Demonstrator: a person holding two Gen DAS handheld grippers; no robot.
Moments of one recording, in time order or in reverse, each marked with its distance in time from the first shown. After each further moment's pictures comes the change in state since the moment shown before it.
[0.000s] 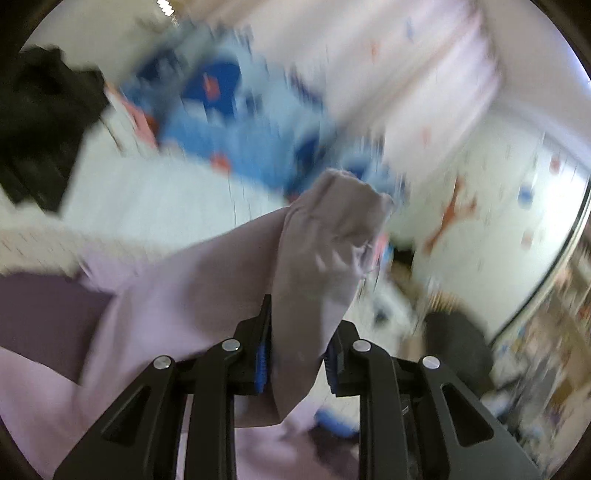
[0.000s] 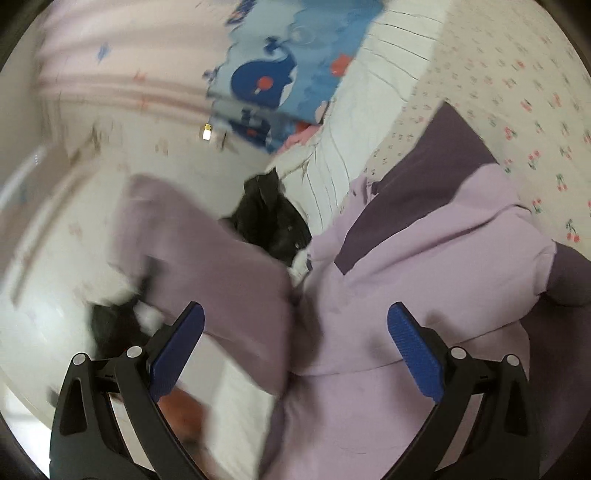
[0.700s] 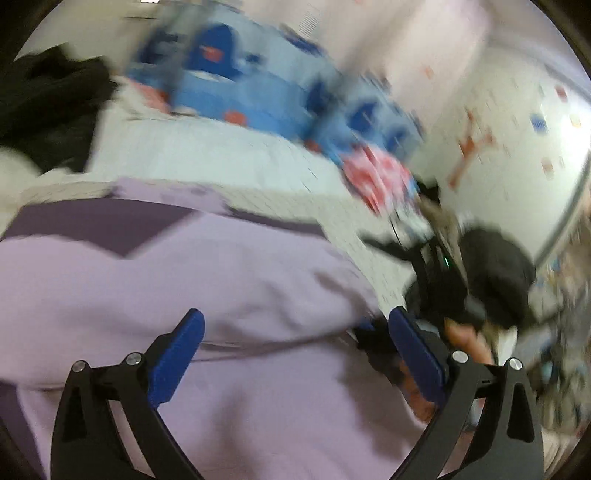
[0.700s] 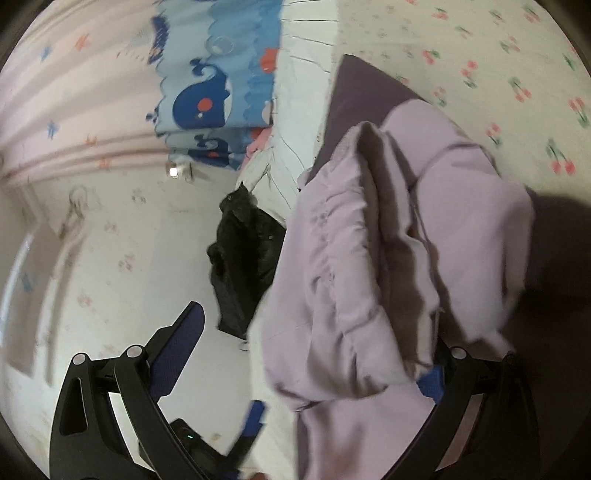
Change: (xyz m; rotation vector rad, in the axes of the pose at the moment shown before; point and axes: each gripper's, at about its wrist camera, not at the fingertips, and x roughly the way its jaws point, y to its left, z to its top) left arm -0.058 0.027 -0.092 0.070 0.023 0.135; right arm 0.031 -0.056 0.010 0.125 0.006 -0.031
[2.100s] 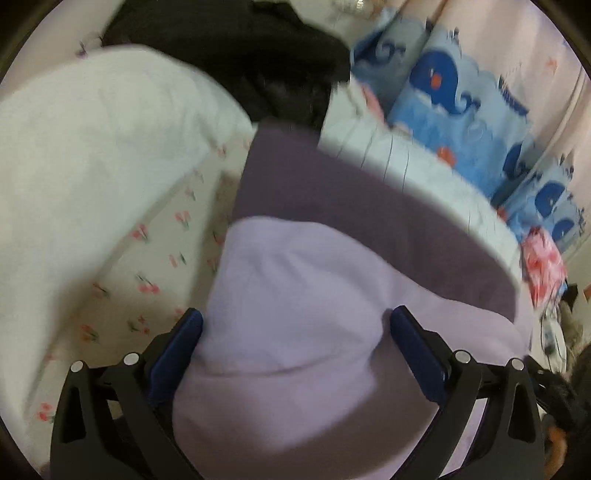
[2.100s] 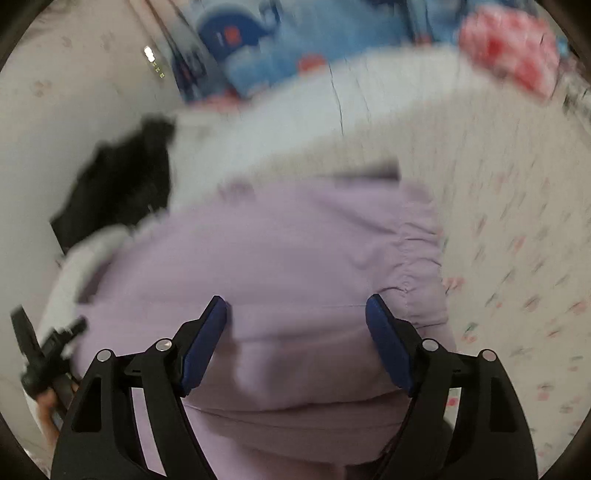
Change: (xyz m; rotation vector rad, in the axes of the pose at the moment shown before) left arm 0.013 0.170 0.006 -0.363 -0.024 0.548; right arm 0.051 0.036 0.005 -0.690 0.001 -0.622
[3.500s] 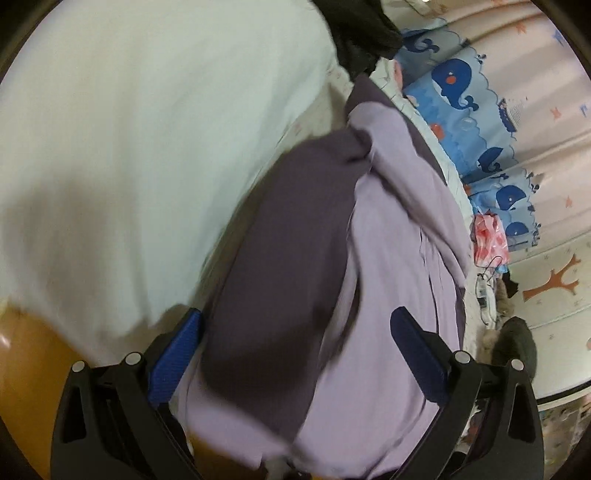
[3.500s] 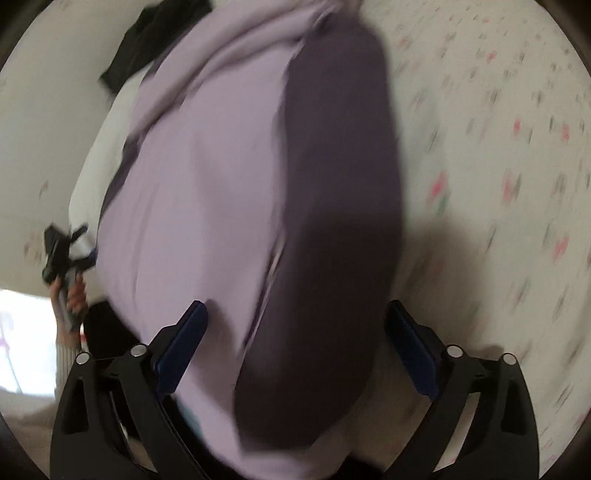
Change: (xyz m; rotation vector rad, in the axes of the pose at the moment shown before) left arm -0.220 0.158 -0.175 -0.269 0.271 -0.188; right arm -0.192 -0.065 -0.210 -0.101 0.640 0.213
